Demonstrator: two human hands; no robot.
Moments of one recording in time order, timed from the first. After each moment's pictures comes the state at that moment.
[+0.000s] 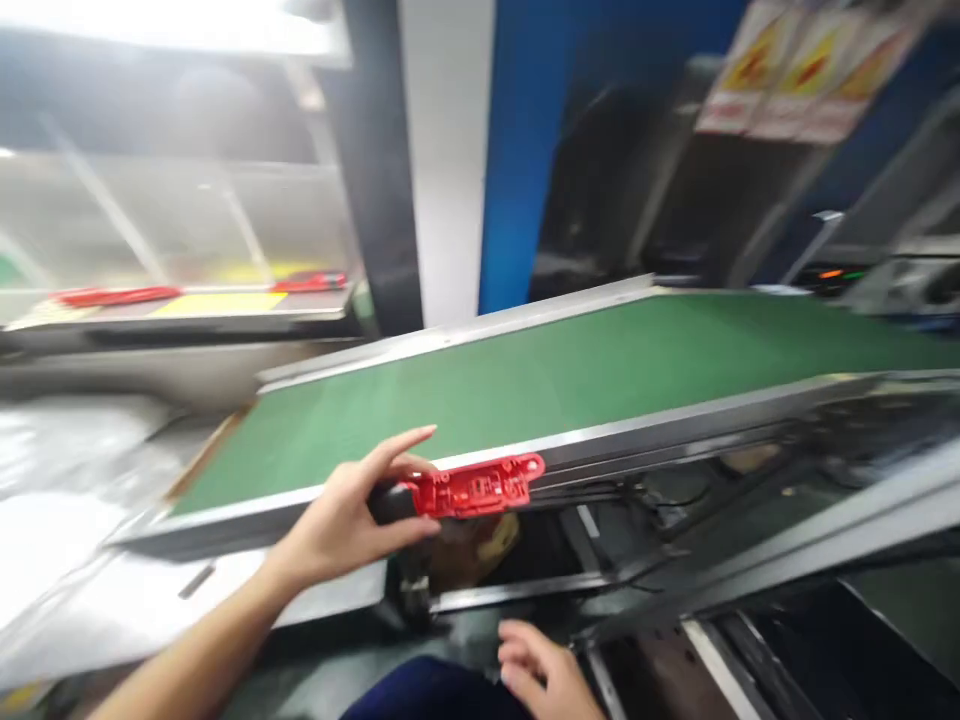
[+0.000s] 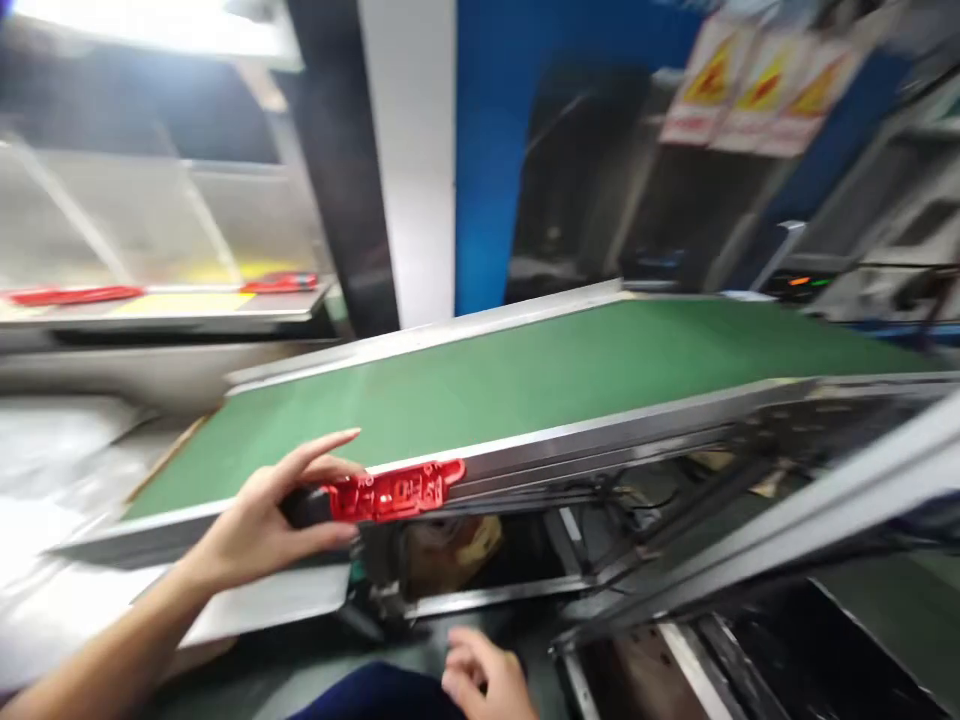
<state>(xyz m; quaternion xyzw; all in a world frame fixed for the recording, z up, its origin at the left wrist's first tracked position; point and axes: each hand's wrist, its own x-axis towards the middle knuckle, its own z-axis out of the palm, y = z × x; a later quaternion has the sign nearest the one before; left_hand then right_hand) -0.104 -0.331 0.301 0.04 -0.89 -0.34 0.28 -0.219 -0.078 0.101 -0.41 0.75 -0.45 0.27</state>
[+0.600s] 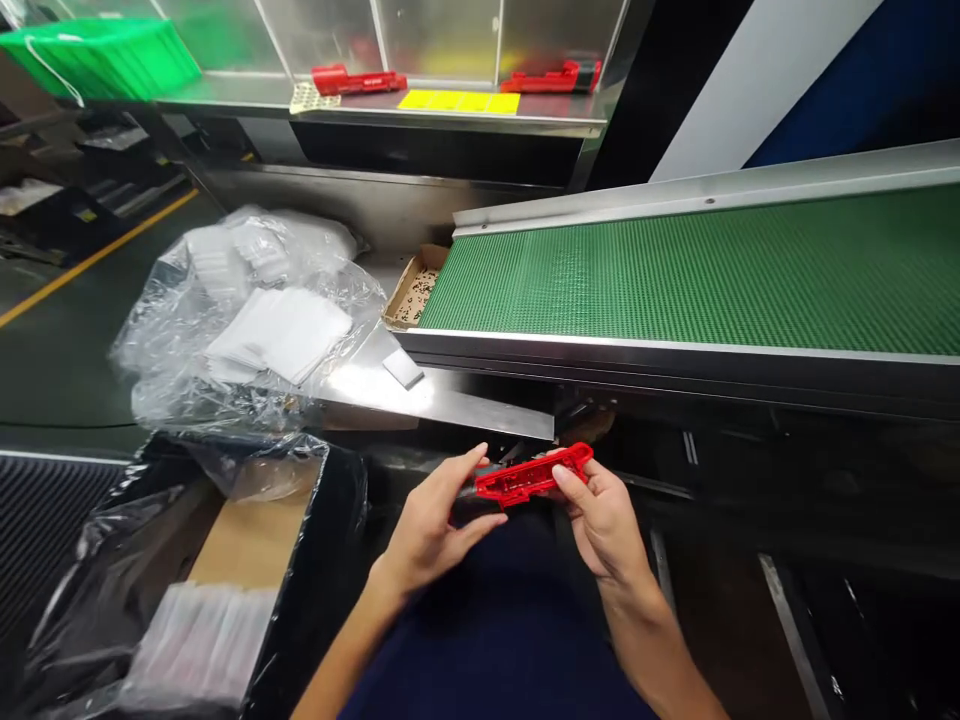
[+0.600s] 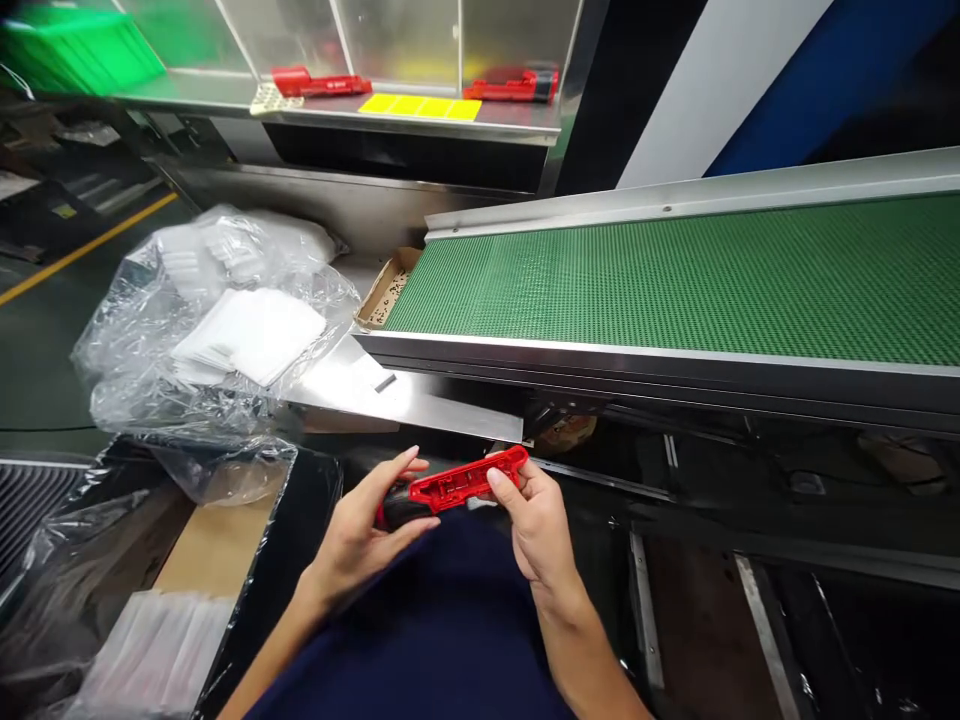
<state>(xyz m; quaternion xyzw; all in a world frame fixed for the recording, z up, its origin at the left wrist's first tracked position) 0.185 -0.306 0.178 0.34 -0.76 -0.45 0.32 -0.004 -0.230 0.160 -0.16 0.54 -0.67 0.49</state>
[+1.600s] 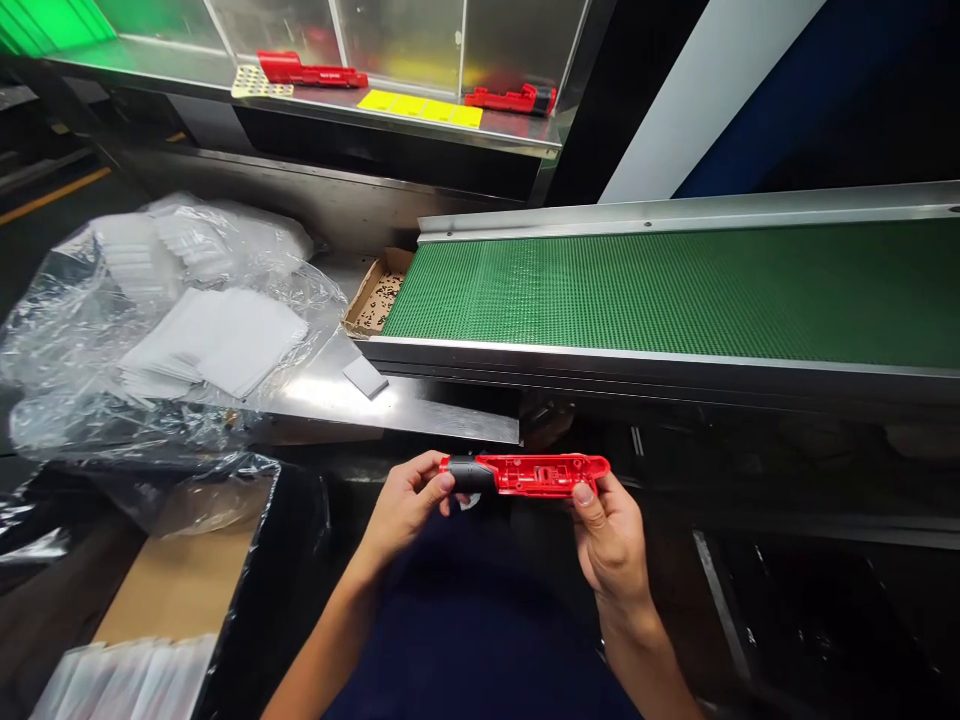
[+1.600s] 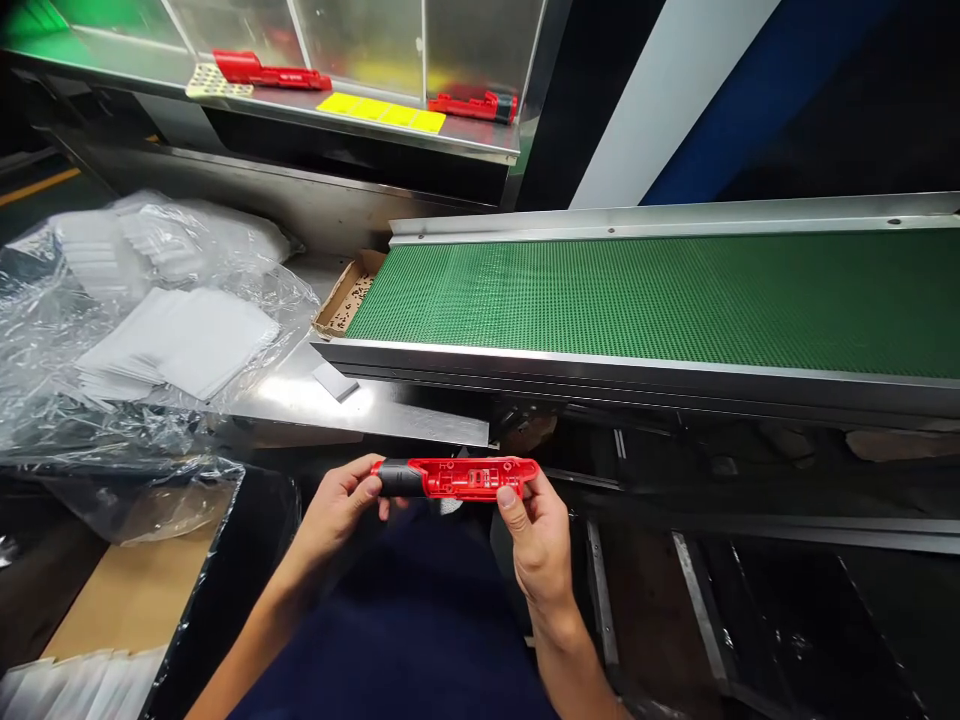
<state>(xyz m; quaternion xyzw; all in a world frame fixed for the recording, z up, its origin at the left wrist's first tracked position) 0.155 -0.333 0.168 0.34 -0.53 -0.73 0.27 -0.024 -0.201 0.165 -0.28 0.63 -0.66 0.31</state>
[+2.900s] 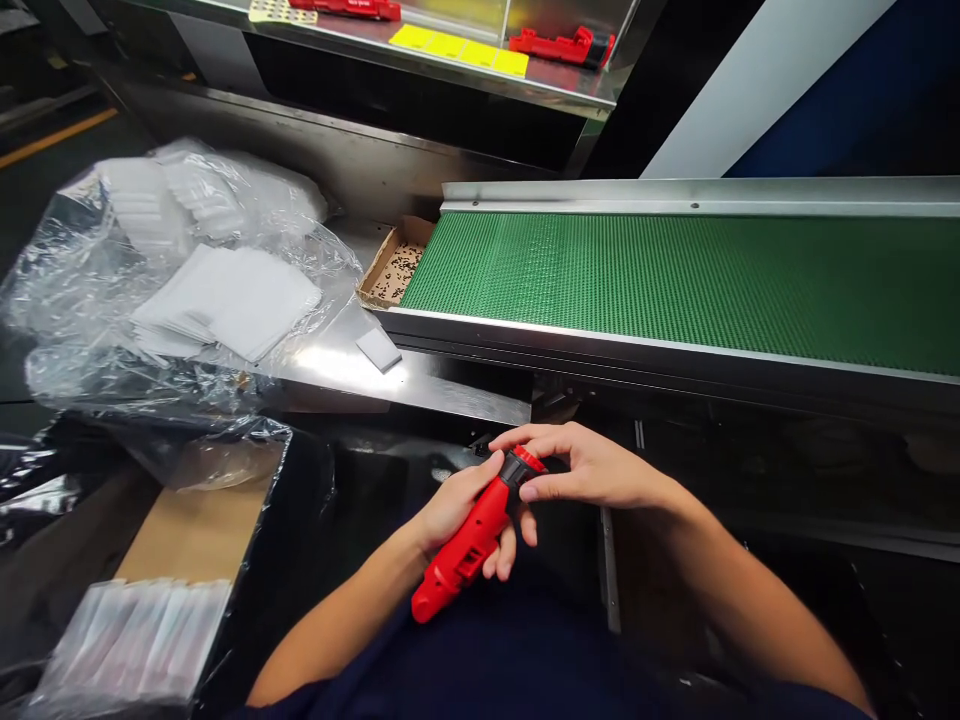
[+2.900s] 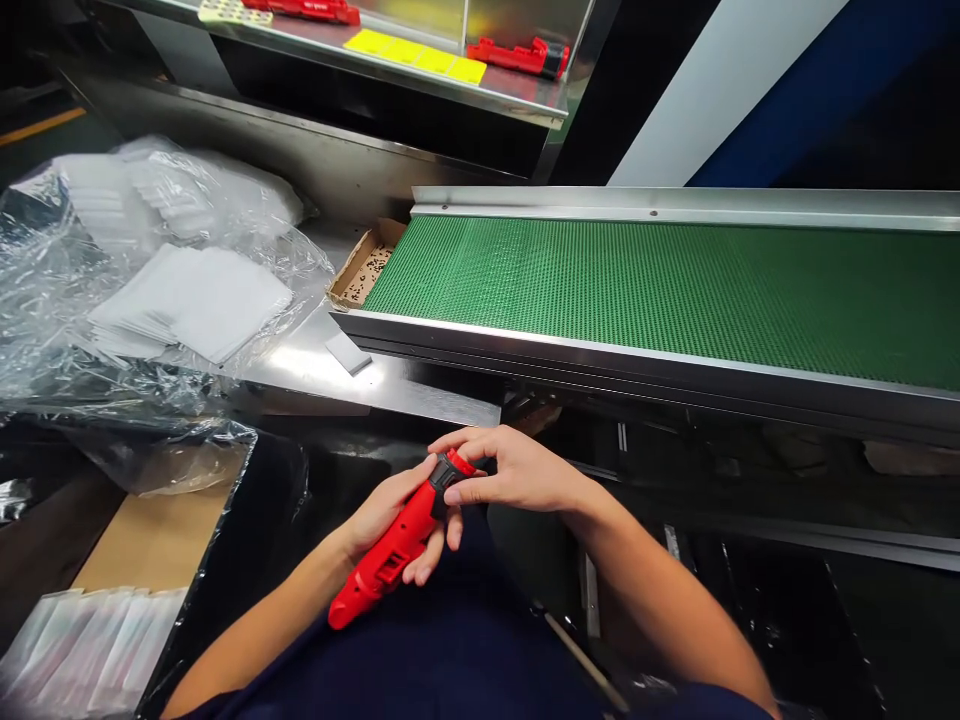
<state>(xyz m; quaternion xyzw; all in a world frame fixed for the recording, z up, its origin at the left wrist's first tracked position) 0.138 -0.308 0.158 0.11 -0.22 -0.97 0.03 -0.054 -0.276 0.230 -0.61 0.49 -0.26 0.57</state>
